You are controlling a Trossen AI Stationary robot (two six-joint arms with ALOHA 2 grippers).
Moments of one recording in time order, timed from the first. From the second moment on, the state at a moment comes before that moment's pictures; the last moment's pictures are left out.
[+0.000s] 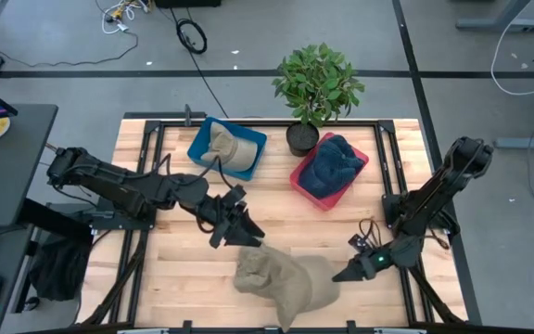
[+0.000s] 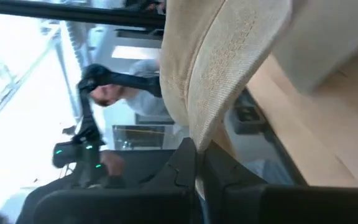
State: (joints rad) left arm -0.26 1.33 1.08 0.19 0.21 -0.93; right arm 0.94 1.28 0.36 0.77 0.52 1.58
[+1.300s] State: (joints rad) left arm -0.08 1.33 1.08 0.30 0.19 -1.04; right arm 0.83 1.07 0.36 1.21 0.64 0.74
